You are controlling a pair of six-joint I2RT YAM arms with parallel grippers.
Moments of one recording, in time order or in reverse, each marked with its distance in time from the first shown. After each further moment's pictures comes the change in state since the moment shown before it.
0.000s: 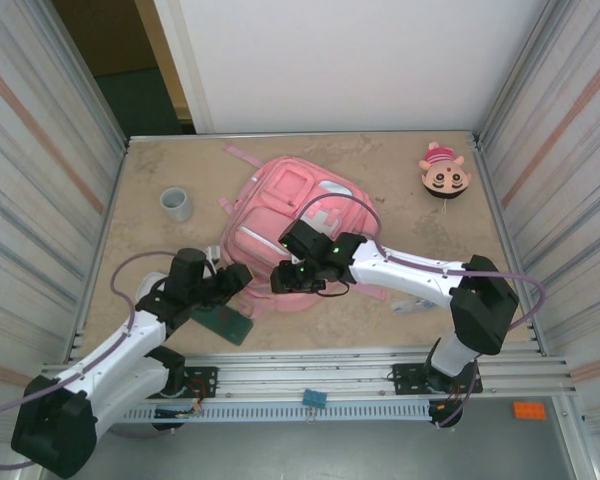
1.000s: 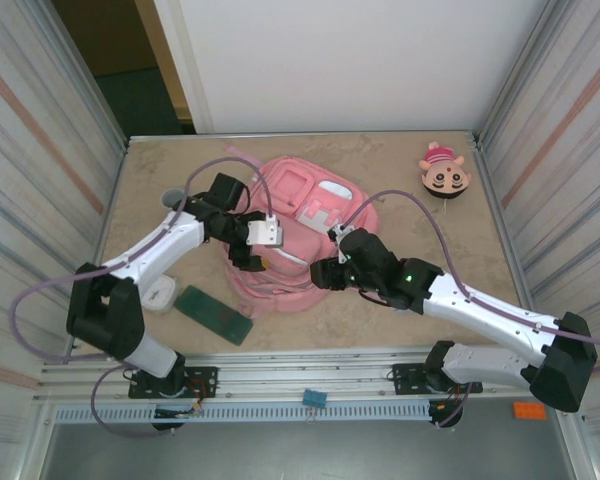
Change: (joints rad) left arm -0.024 0.713 0.782 -0.556 0.090 2.138; right arm -0.061 -0.502 -0.343 0.171 0.213 -0.251
